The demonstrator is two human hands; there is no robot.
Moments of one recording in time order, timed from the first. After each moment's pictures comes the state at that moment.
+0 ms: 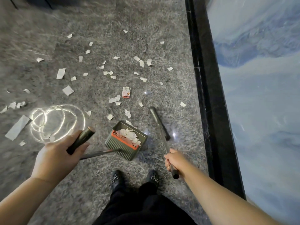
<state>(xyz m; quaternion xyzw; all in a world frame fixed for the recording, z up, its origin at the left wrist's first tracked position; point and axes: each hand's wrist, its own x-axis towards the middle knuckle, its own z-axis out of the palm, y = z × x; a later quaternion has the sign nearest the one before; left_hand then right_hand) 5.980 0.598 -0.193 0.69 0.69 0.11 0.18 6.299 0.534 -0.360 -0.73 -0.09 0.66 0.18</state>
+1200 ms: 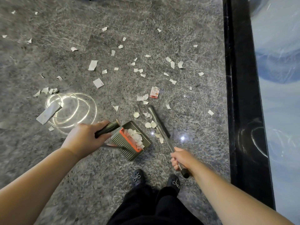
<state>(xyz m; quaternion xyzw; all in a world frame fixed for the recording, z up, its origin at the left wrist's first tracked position) 5.816 0.678 -0.229 0.72 0.65 0.03 0.25 6.138 0.612 -0.352 -0.68 -0.09 0.71 0.14</state>
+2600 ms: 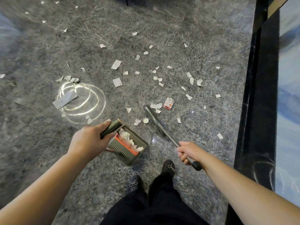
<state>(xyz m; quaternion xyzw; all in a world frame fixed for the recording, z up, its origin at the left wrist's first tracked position) 5.778 0.660 -0.231 0.61 0.76 0.06 0.21 6.109 0.706 -0.296 -0.69 -0.24 0.68 0.03</state>
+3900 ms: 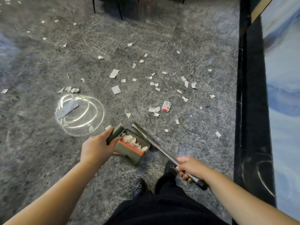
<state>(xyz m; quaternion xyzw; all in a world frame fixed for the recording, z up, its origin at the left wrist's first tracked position) 5.798 0.618 -0.231 0.59 0.78 0.10 0.19 6.116 0.616 -0.276 -0.67 -0.33 0.66 -0.05</state>
